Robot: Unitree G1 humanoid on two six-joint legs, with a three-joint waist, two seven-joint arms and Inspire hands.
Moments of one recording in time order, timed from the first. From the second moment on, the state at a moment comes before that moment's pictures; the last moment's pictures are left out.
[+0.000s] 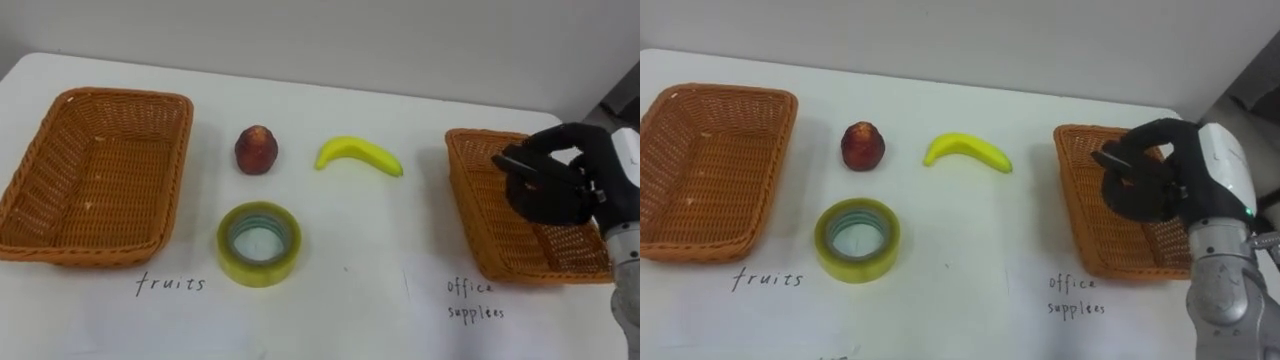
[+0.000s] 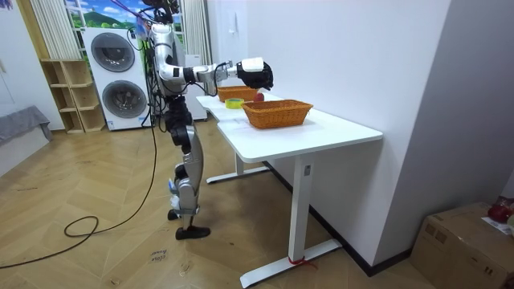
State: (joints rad) left arm 0.32 0.22 0.23 0.97 0.47 0.07 0.21; right arm 0.07 -0.39 -0.23 0.03 -0.52 0.01 -0.01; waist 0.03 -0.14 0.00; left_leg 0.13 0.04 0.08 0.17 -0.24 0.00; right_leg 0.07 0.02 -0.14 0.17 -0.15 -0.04
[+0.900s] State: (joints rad) left arm 0.32 0.22 0.23 0.91 0.47 0.11 0.18; right arm 0.10 -0.39 -0.23 0.08 -0.55 0.08 0.12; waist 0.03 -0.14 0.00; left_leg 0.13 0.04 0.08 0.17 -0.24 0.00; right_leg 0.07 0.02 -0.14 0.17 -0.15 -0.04
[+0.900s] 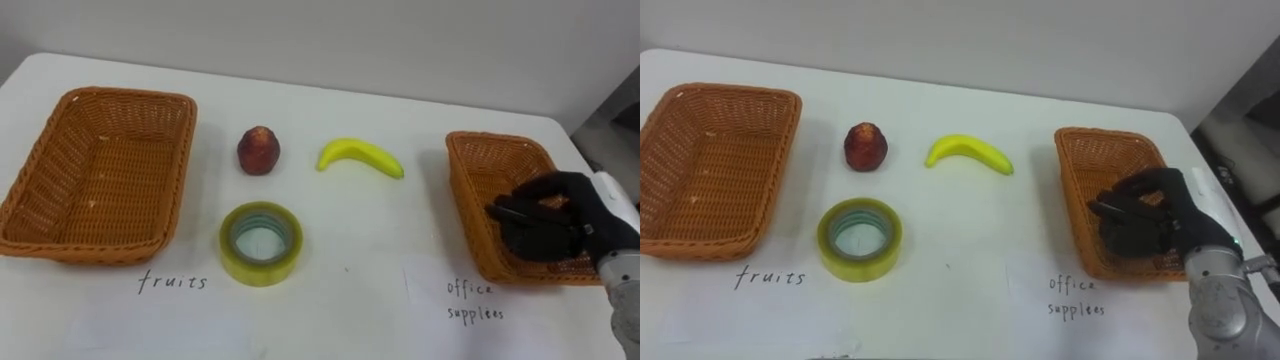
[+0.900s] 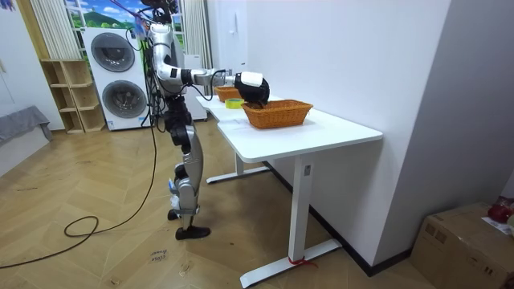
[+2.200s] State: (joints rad) left arm 0.30 0.21 0.21 0.92 0.46 0.08 0.25; right arm 0.09 -0.41 -0.24 -0.01 -0.54 0.07 0.07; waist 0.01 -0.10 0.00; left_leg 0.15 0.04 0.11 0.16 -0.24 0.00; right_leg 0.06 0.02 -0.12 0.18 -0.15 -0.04
